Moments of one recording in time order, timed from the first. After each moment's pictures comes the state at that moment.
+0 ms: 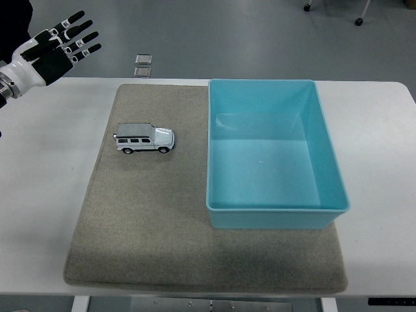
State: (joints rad) left arm -0.90 0.68 -0.46 -0.73 -0.31 -0.61 -0.08; right arm 0.01 0.00 -0.02 0.12 -0.03 0.13 0.06
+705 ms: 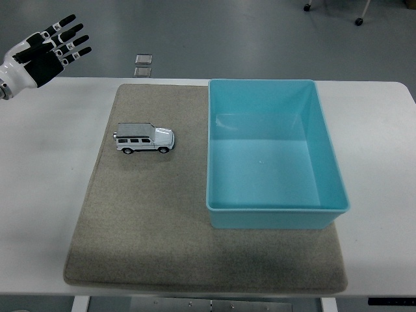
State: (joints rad) left arm -0.91 0.68 -0.45 -0.65 -0.16 -0.61 -0.10; right arm 0.01 0.00 -0.02 0.12 -0.03 0.13 0.06
